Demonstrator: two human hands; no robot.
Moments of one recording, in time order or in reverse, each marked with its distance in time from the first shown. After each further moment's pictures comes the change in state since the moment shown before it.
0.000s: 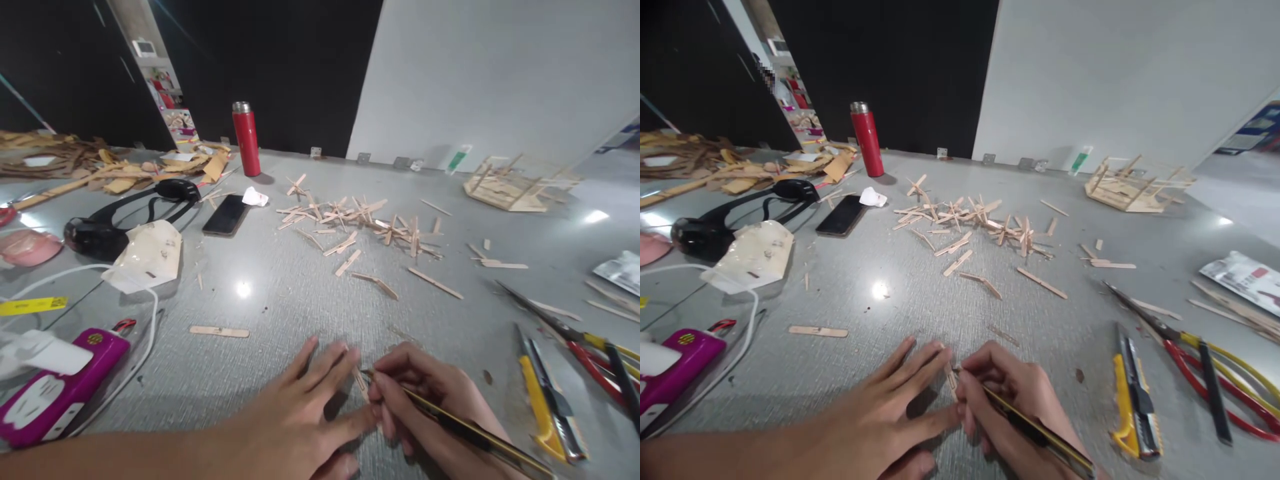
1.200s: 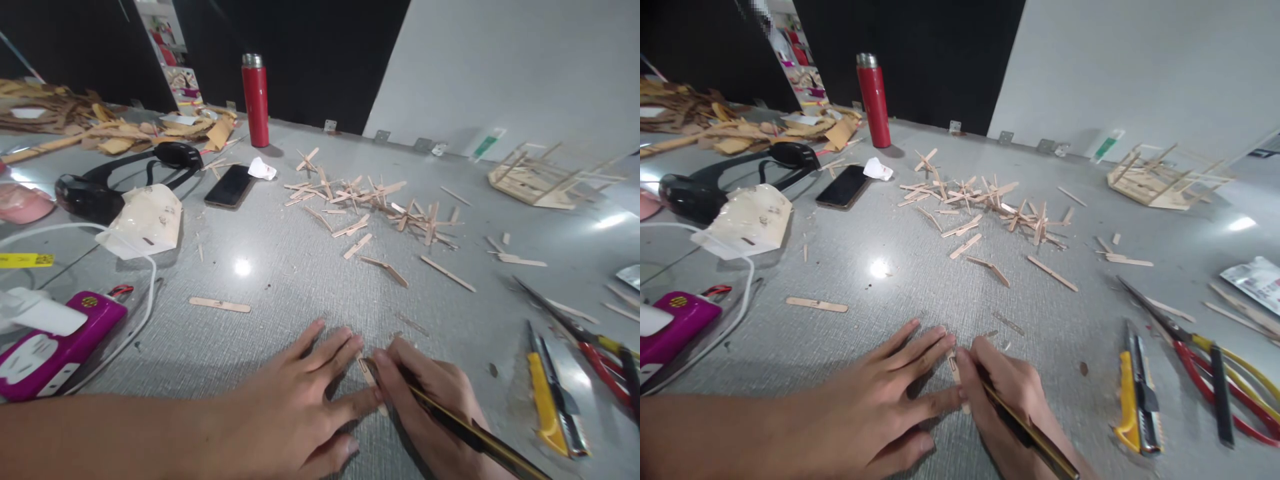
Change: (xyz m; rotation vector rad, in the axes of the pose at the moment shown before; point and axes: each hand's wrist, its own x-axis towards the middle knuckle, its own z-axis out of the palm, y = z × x) left_hand 0.000 0.005 -0.009 0.002 0.009 -0.019; right_hand 0.007 0.007 0.008 -0.495 0.173 -0.282
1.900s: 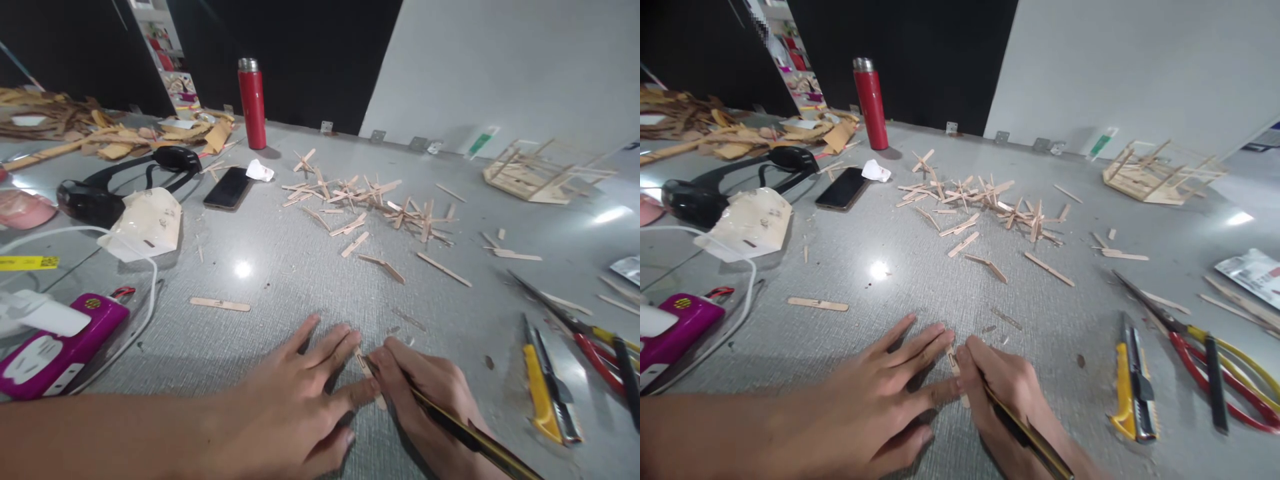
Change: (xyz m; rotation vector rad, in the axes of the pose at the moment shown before) left_hand 0.000 0.003 0.000 0.018 0.035 -0.017; right_hand -0.002 0.002 0.001 -0.042 0.000 -0.099
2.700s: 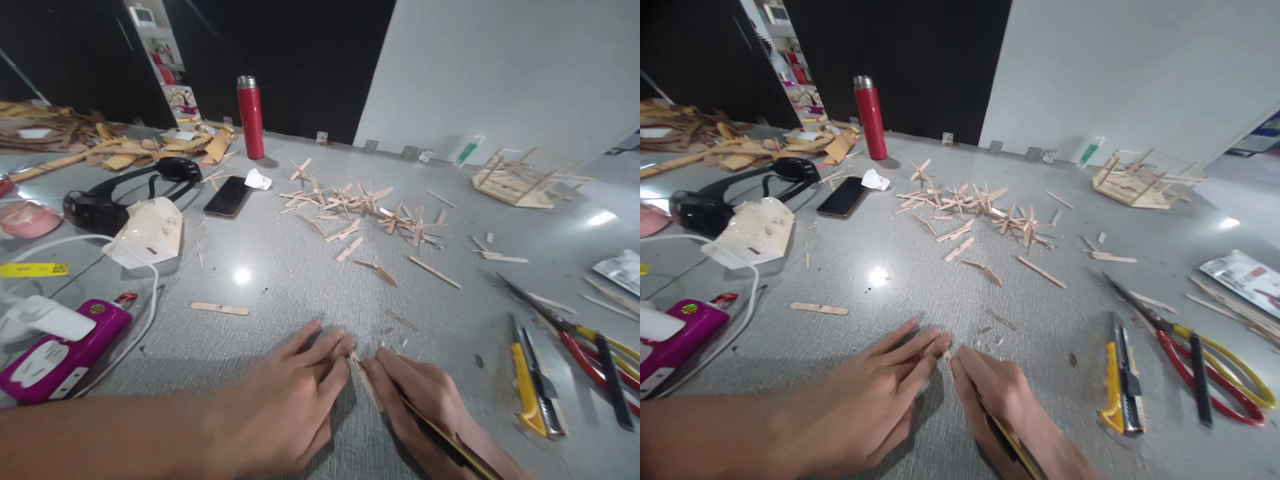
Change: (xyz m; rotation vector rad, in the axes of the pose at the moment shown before) left_hand -0.001 -0.001 0.005 0.079 -0.039 -0.002; right_hand -0.001 -0.032 -0.023 -0.019 -0.052 -0.052
